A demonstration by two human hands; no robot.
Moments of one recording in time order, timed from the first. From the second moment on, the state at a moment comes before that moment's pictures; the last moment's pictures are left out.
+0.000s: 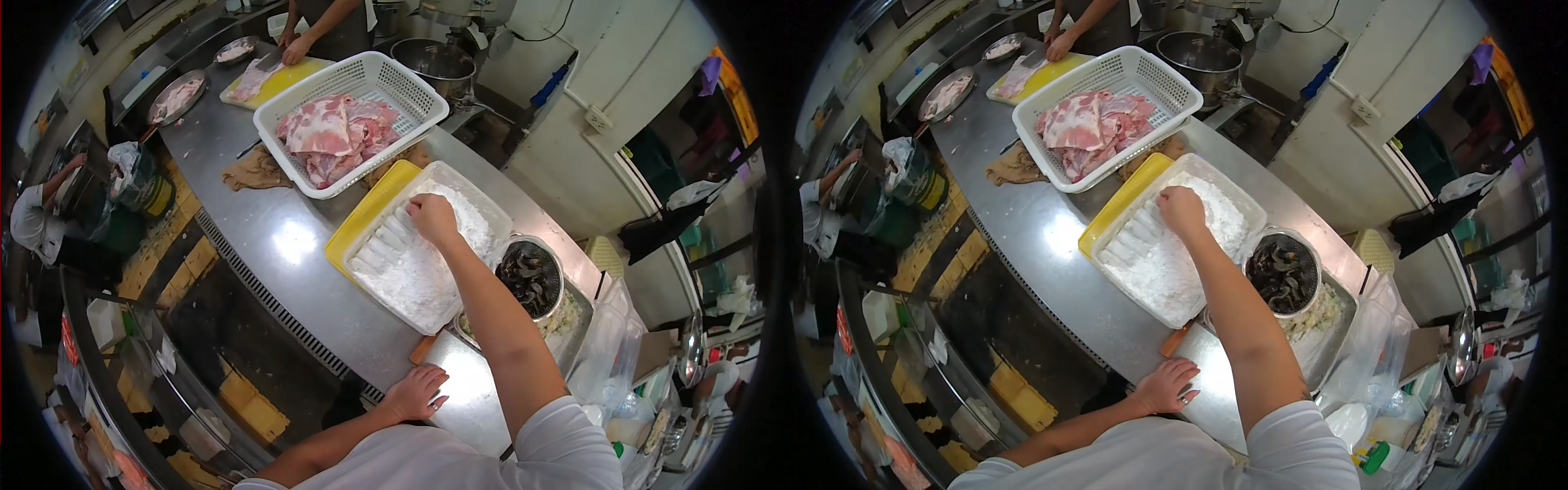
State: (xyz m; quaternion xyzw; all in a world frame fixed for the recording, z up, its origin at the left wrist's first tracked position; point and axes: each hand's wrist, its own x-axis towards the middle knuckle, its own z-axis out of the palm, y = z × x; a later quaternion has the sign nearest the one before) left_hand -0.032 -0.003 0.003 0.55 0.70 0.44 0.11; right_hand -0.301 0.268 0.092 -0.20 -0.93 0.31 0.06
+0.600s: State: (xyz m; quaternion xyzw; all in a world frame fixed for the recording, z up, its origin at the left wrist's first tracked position) left_hand -0.029 -0.003 0.001 0.59 0.71 0.38 0.12; right_hand 0.150 0.141 0.082 -0.42 -0.80 0.41 0.12
